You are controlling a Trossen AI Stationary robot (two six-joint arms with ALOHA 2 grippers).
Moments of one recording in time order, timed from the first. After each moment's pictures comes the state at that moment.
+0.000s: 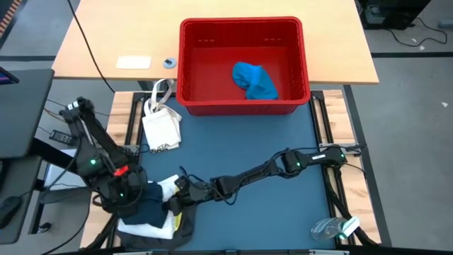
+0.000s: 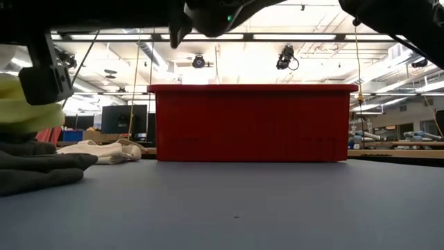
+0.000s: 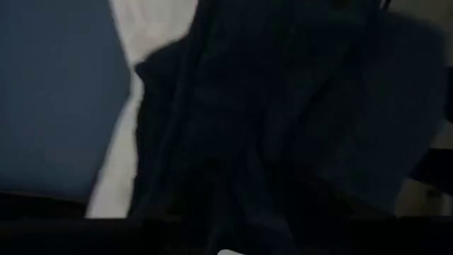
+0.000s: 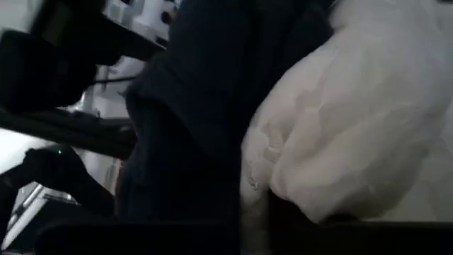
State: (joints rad) left arm -1.02 1.05 1.06 -1.21 -0.19 -1.29; right arm 0.29 2.63 2.19 0.34 0.05 1.21
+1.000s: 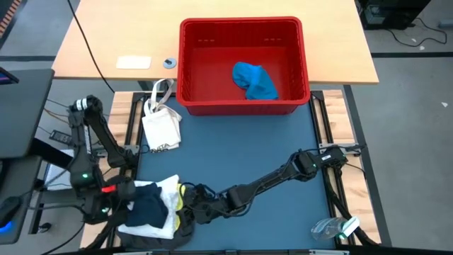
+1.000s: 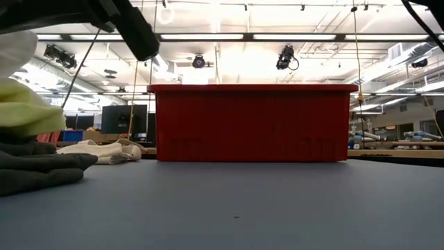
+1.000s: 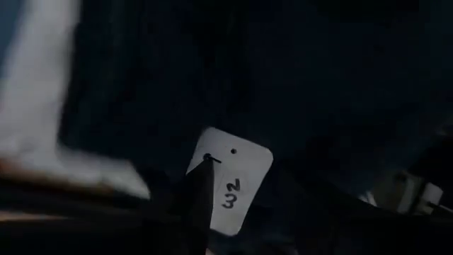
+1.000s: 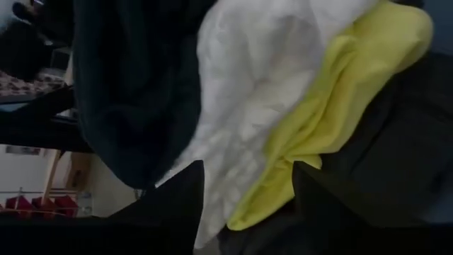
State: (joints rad) left arm -1.31 1.06 0.92 -1.09 -0.16 -1.71; right arm 0.41 2.45 2.18 -0.30 0.32 1.36
